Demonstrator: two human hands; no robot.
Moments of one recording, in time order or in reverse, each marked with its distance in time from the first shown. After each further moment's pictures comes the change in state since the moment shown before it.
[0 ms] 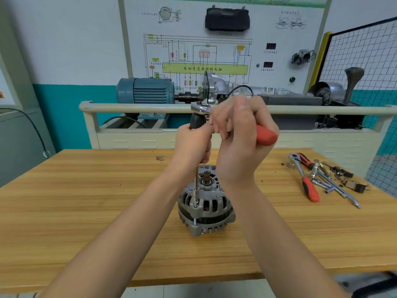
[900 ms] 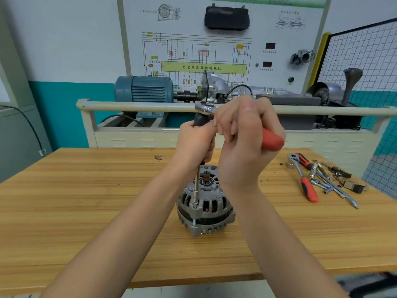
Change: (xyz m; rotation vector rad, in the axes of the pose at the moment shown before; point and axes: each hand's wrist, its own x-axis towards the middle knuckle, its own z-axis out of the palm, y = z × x) left_hand 0.000 0.002 0.000 0.006 -0.059 0.021; right_hand -0.002 -0.004 0.001 -0.032 0.014 -0.015
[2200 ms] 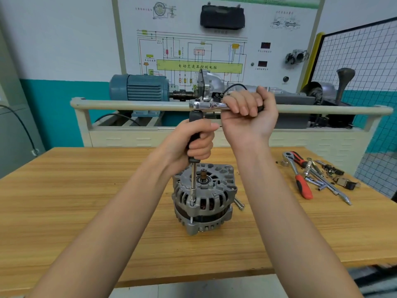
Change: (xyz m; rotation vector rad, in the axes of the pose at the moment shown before) left_hand 0.008 0.006 -0.022 -0.261 -0.551 -0.089; right_hand 0.046 0.027 -0.034 0.891 0.462 0.768
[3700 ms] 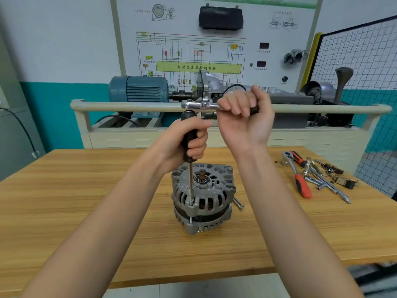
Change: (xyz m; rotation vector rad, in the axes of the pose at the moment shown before) left_hand -0.001 0.002 -0.007 0.075 0.072 -0.052; right_hand -0.001 -0.003 -0.008 -0.156 -0.120 0.062
